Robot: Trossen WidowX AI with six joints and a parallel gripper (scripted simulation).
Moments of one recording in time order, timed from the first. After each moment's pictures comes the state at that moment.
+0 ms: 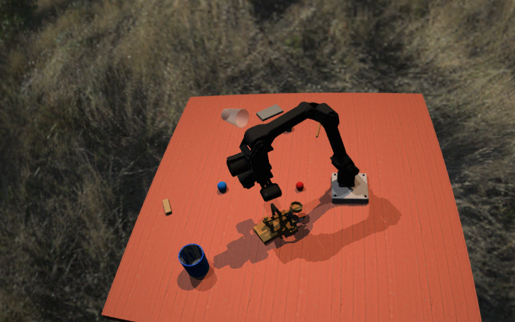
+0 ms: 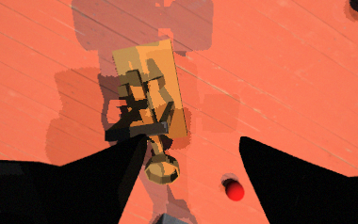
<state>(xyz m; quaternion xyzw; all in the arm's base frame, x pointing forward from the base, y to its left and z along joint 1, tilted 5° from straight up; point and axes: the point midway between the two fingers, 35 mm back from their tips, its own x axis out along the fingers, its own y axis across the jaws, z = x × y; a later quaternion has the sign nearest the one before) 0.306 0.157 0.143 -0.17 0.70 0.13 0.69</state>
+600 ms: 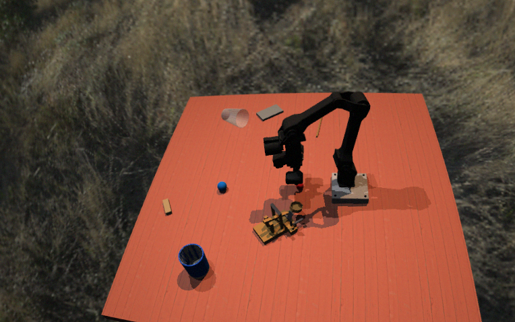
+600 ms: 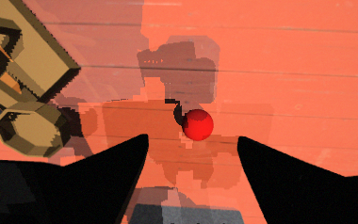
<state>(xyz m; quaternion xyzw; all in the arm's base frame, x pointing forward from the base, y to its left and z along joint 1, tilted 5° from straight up) 0.204 0.019 0.075 -0.01 0.71 -0.04 0.70</state>
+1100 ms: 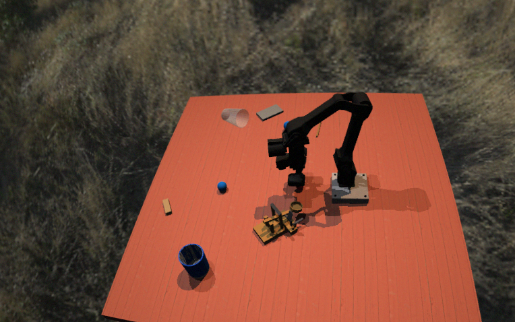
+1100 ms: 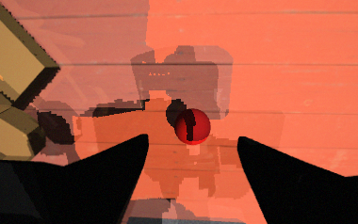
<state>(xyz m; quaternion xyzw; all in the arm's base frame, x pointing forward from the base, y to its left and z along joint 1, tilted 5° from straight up) 0.195 0.011 0.056 0.00 0.71 -0.05 0.71</state>
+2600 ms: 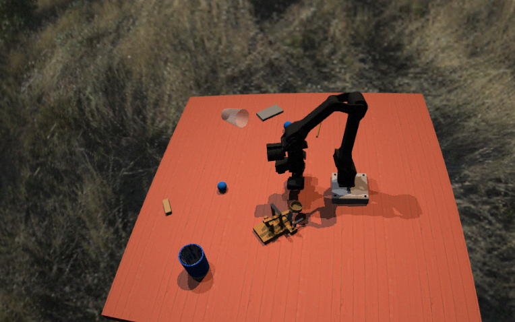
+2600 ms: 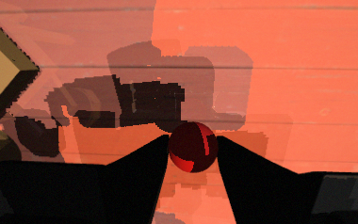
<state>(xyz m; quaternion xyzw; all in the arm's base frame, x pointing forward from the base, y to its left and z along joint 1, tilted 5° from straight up) 0.199 0.010 0.037 0.00 0.71 -0.05 0.70</state>
